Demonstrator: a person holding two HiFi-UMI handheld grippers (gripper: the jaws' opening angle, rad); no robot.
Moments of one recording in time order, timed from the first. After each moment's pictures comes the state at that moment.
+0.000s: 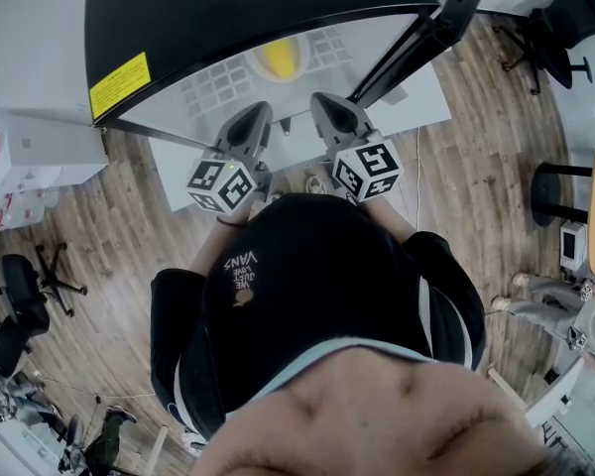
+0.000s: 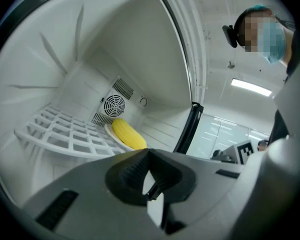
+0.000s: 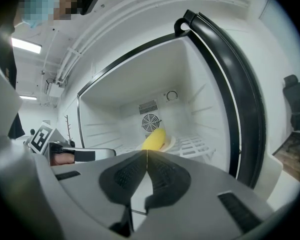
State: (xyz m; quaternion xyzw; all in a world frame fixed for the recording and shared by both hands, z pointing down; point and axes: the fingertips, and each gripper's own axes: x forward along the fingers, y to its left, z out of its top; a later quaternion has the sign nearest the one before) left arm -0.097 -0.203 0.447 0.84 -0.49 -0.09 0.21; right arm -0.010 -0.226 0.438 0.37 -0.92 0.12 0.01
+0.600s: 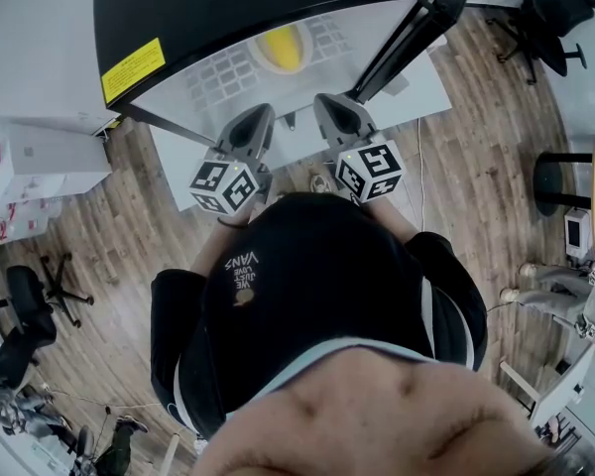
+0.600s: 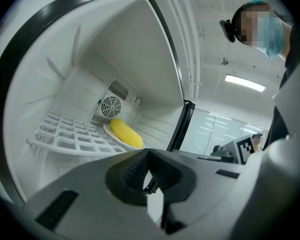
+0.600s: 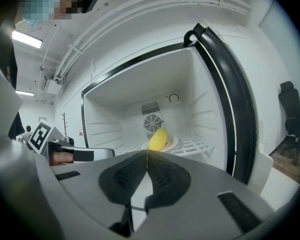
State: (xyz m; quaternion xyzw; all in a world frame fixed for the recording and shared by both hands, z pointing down) left arm -0.102 -0.181 0.446 0.86 -0.47 -0.06 0.19; right arm -0.013 -0.202 0.436 0.39 -0.91 0.11 0.02
